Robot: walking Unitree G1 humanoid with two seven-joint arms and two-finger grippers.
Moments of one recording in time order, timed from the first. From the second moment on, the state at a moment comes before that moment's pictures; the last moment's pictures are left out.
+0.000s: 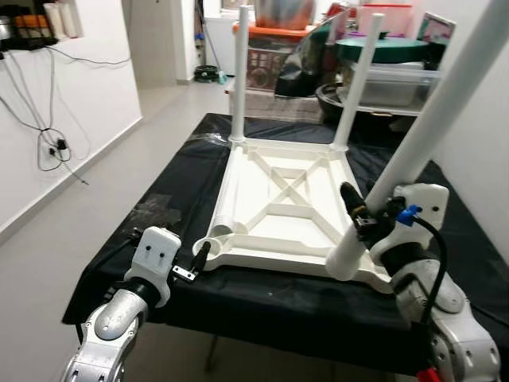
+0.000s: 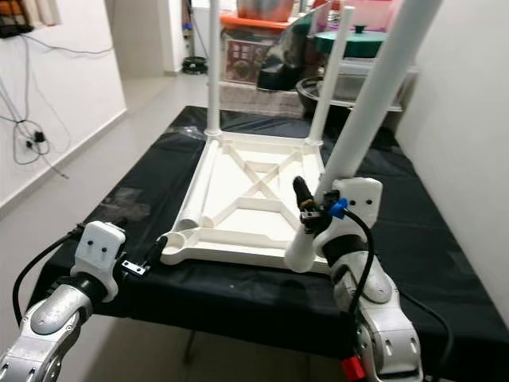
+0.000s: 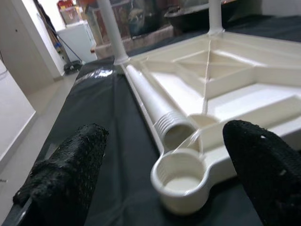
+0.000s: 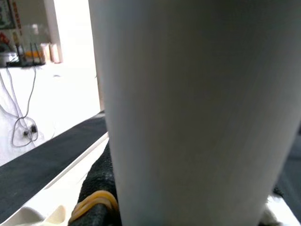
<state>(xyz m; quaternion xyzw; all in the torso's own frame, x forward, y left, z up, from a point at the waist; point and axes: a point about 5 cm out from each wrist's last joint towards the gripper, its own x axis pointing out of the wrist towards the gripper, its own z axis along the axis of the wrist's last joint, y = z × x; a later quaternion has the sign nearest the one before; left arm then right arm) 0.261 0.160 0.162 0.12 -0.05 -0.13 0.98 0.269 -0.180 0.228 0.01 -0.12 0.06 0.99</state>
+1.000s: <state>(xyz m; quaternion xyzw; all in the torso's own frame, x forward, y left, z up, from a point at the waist) 0.279 0.157 0.173 0.08 -0.09 -0.11 0.99 0.287 -0.164 0.233 0.04 -0.14 0.08 0.99</state>
